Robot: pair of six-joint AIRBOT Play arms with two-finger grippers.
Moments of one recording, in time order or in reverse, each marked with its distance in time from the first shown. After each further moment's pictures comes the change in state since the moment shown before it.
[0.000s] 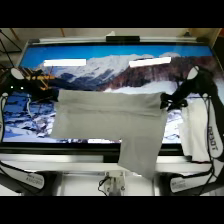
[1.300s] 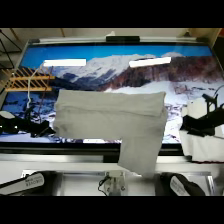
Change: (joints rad) left arm 0.243 0.389 -0.819 -0.209 0.170 0.185; right arm -0.251 0.575 -0.560 -0.008 -0.009 -0.076
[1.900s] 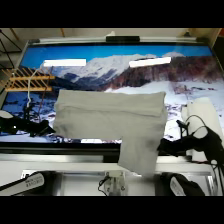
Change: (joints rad) left arm 0.000 0.039 -0.001 -0.015 -0.028 0.008; right arm 0.093 0.118 -0.495 0.188 -0.251 -0.077
